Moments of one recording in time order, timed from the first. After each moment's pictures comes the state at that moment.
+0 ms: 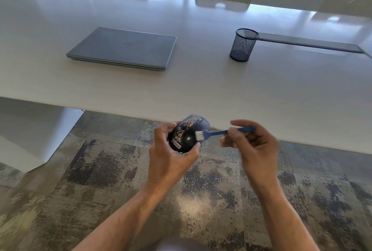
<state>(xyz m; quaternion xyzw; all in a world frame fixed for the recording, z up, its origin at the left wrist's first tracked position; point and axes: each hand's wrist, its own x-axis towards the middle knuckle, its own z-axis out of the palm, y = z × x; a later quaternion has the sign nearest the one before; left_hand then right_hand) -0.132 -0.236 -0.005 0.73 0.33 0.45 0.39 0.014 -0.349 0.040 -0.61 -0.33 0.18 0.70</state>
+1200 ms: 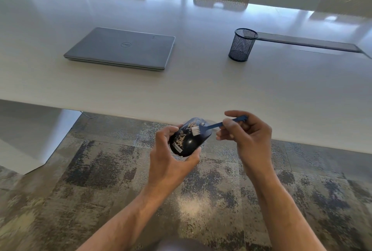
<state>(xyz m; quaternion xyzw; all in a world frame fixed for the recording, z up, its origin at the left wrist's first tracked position) -0.134 -0.238 -0.008 0.75 0.33 0.42 0.39 0.028 -0.326 0.043 -0.62 -0.32 0.19 0.69</state>
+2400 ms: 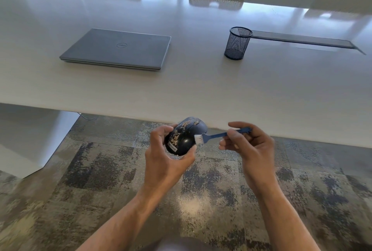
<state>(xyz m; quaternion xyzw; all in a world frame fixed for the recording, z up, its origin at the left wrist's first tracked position) -0.138 -0.239 -0.007 0.73 0.31 0.44 0.41 0.024 -0.355 0.025 -0.58 -0.29 0.23 0.72</state>
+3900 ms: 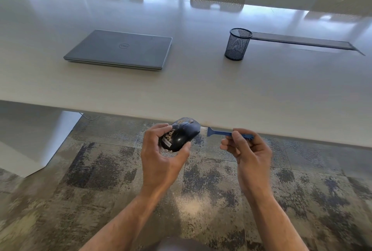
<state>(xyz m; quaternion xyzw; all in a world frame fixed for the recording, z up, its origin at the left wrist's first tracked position) -0.144 -0.244 -0.003 0.70 0.33 0.49 0.41 0.013 -0.360 0.003 -0.54 -0.21 0.22 0.78</state>
